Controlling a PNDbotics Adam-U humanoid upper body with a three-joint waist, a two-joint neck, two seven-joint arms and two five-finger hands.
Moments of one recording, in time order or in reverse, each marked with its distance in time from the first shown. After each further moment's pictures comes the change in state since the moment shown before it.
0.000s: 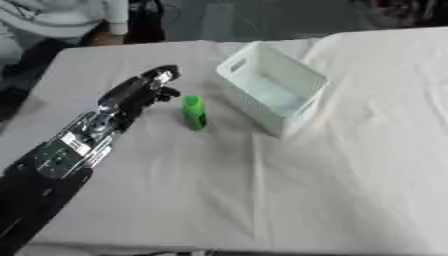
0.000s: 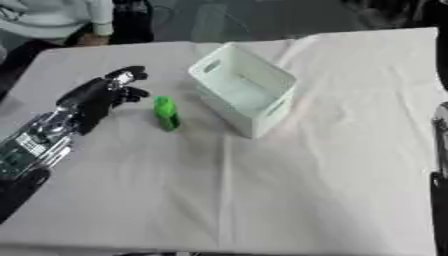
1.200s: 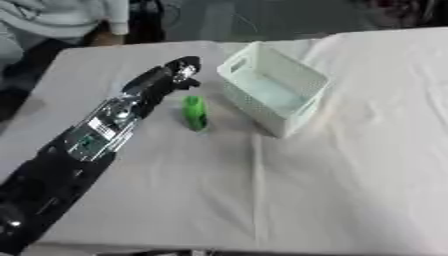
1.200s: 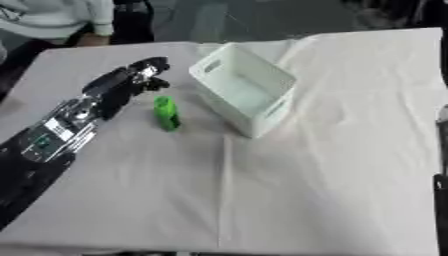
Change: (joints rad) left arm -0.149 -0.105 -0.019 0.168 -0.115 -0.089 -0.109; right arm 0.000 0.002 0.000 0.000 0.000 0.000 0.001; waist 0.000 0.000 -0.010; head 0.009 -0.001
